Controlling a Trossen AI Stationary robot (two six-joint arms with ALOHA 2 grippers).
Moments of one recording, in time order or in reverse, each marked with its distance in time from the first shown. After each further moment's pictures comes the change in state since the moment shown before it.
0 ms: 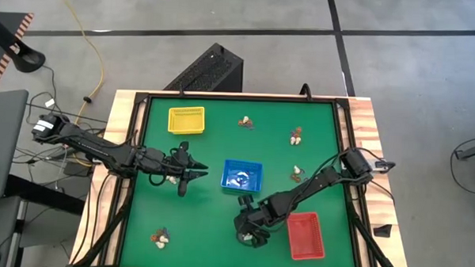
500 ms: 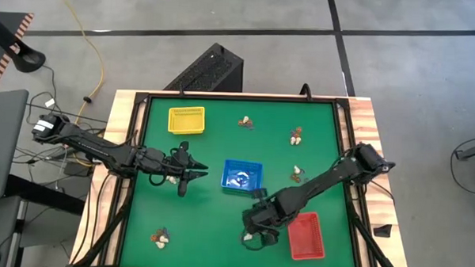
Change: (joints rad) left arm 0.000 0.000 0.000 -0.006 0.000 0.000; right arm 0.057 -0.156 0.172 -0.509 -0.014 0.270
